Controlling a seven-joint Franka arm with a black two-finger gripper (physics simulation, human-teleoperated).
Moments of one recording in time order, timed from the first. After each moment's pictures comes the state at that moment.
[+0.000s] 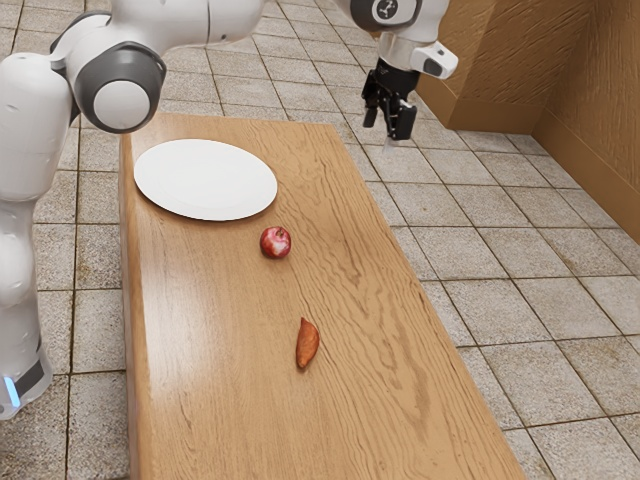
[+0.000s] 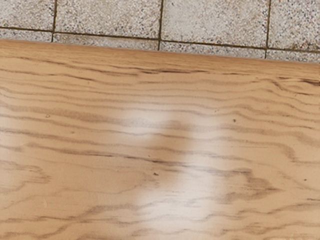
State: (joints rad) arm 0.13 0.28 0.00 -1.15 0.01 1.45 0.05
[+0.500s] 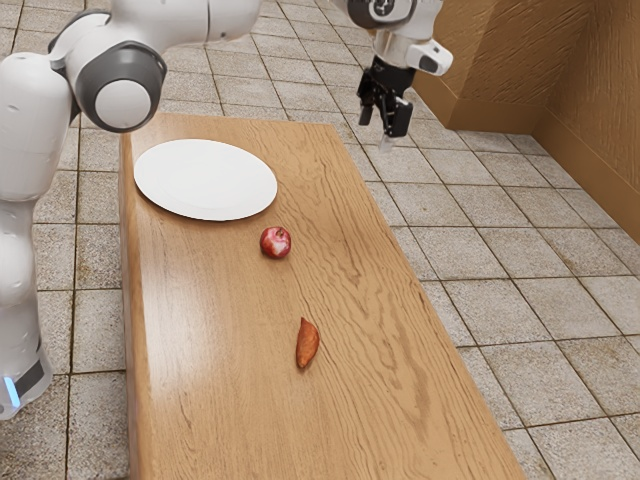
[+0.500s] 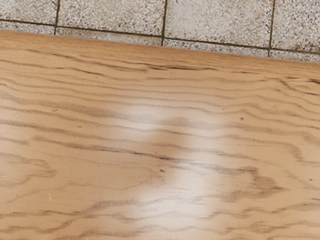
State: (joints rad) arm 0.13 0.28 0.03 -1.16 -0.01 1.45 0.05
